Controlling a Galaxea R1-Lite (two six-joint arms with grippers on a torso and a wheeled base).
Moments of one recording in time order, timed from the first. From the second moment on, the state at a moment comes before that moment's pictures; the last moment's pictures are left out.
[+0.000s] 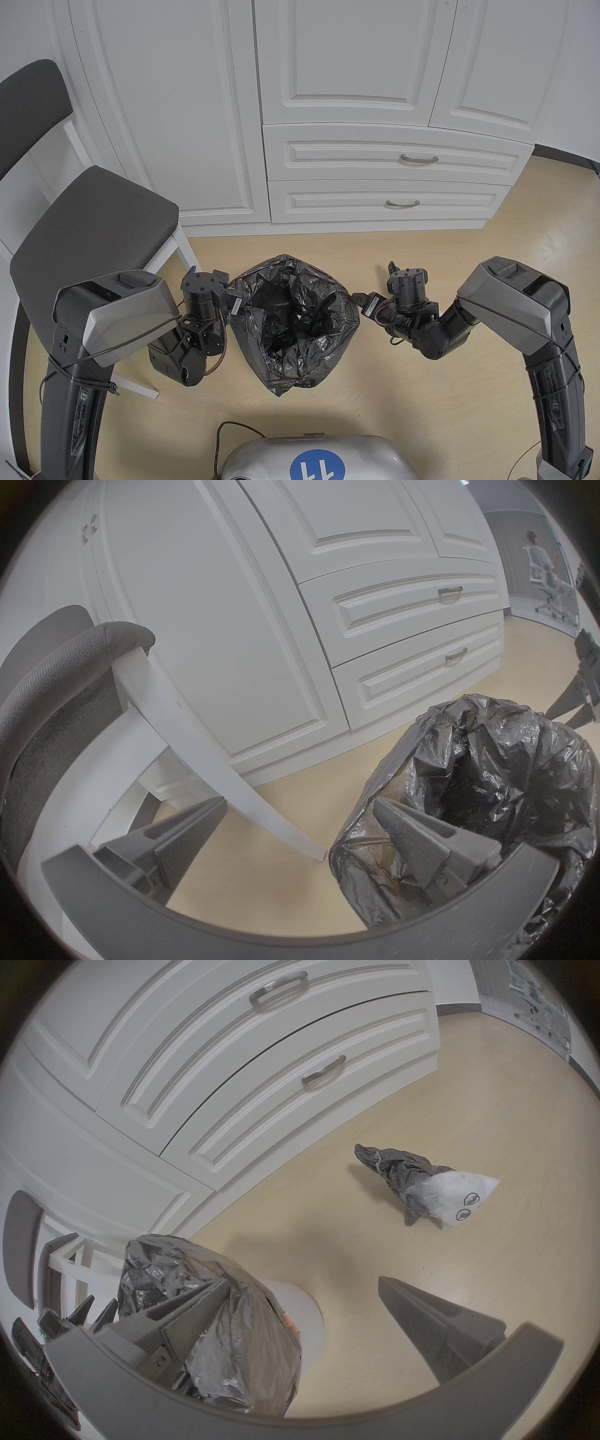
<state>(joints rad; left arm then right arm) -0.39 2.52 -1.07 -1.36 0.49 0.36 0.40 2.54 -1.30 -0.78 -0.14 0.72</state>
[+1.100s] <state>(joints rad) -0.36 2.62 -1.16 -1.34 0.49 0.34 0.41 2.61 -1.30 -0.78 -0.14 0.66</state>
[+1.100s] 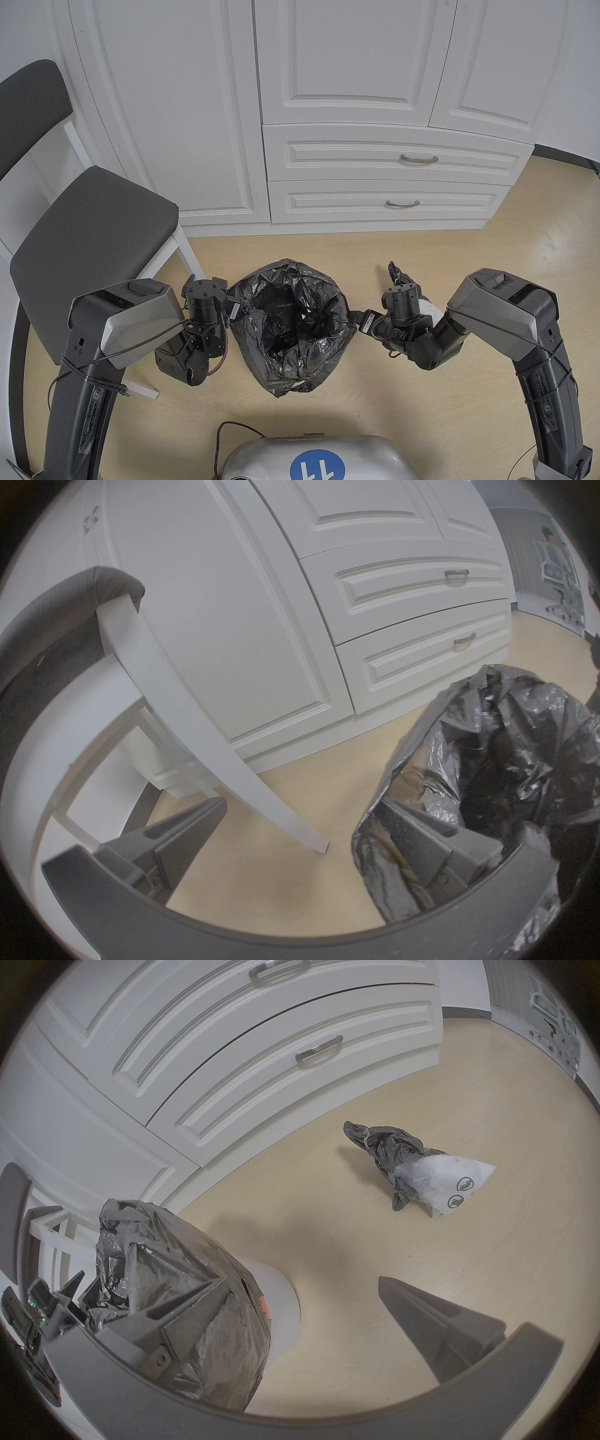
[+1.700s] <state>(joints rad) -0.32 2.72 -1.25 -1.28 0.49 0.34 0.41 2.63 -1.30 -0.78 -0.14 0.64</state>
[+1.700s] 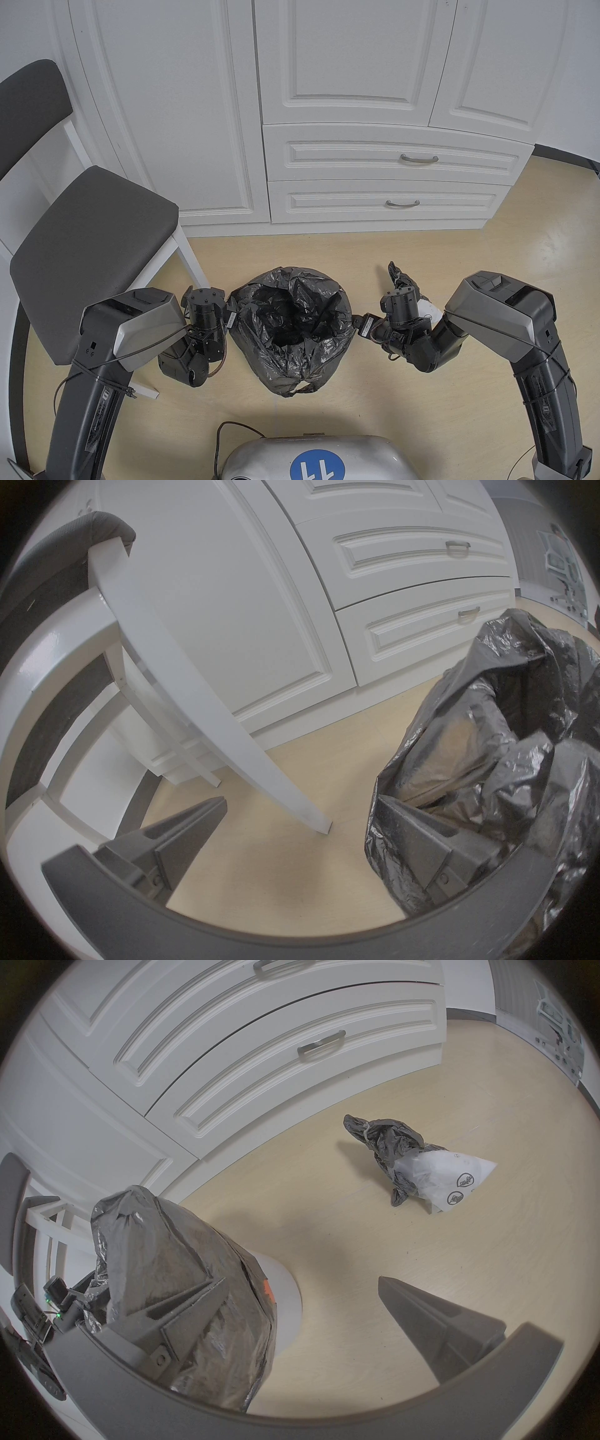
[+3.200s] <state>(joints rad) -0.30 2.69 -1.20 -1.18 0.49 0.20 0.41 2.63 -1.35 -0.63 -0.21 0.62</state>
